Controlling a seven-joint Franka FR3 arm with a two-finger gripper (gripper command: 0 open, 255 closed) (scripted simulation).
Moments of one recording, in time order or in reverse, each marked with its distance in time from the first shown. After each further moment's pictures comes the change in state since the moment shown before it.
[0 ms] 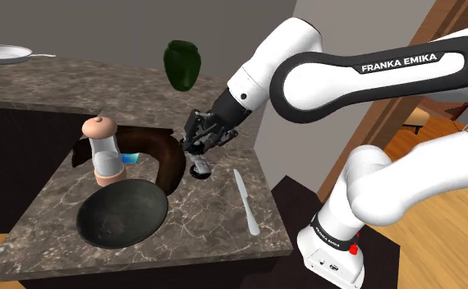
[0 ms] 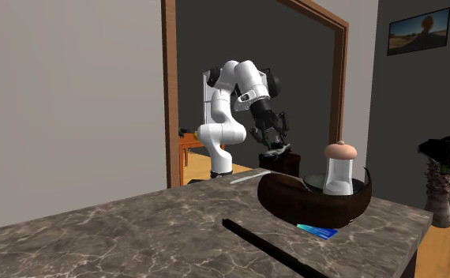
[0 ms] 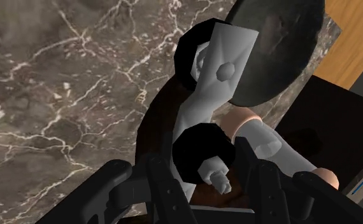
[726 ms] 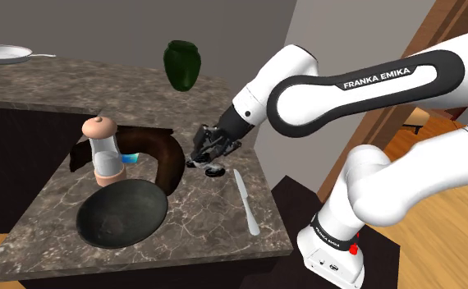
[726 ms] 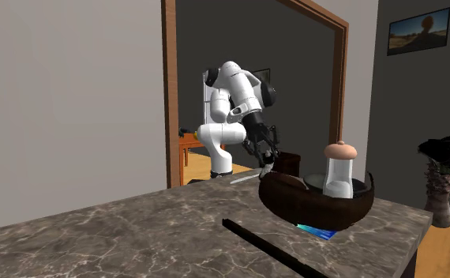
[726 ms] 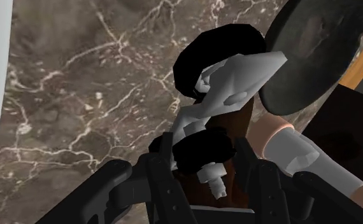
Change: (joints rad) arm 0.039 0.018 -0.052 -0.110 0.060 0.107 -0.107
